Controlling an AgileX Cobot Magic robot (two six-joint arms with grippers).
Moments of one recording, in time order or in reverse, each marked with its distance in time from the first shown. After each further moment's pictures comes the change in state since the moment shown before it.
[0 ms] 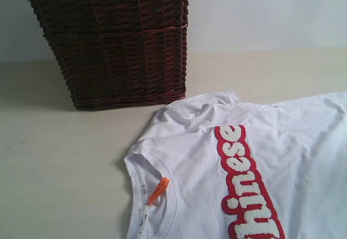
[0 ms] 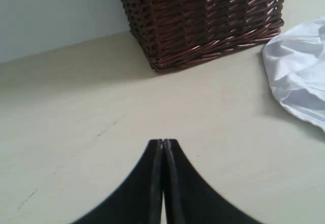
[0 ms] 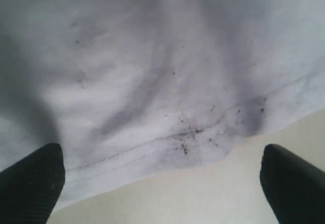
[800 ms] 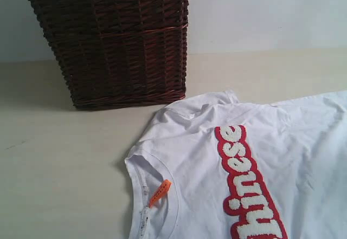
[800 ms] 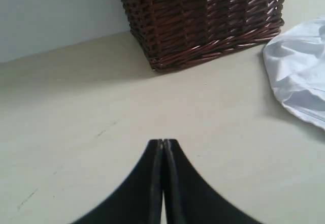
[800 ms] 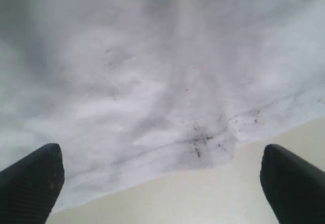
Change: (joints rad) left arm 0.000 0.000 0.000 0.000 0.000 0.000; right arm 0.020 -0.022 -0.070 0.002 0.142 0.000
